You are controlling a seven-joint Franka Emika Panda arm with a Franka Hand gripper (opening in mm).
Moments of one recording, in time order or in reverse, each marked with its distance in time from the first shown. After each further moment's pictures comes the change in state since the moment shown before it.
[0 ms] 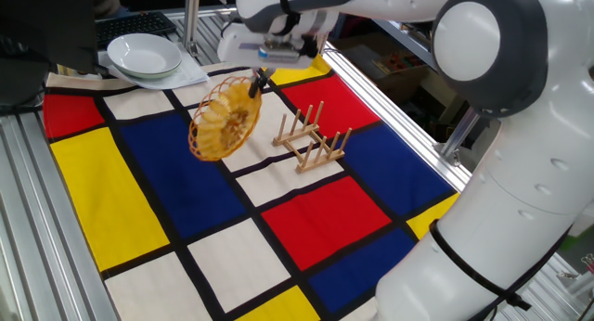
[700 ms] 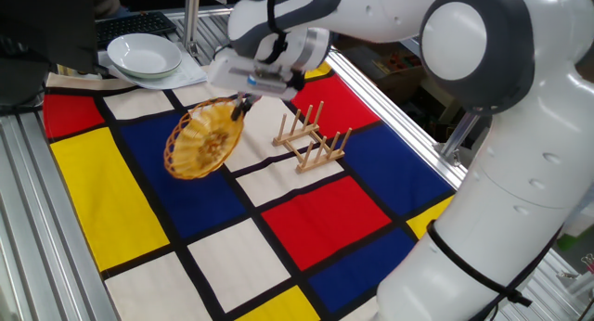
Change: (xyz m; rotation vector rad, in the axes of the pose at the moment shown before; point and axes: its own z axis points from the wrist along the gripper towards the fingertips) arm 0.016 0.028 0.054 -0.144 -0.014 0.035
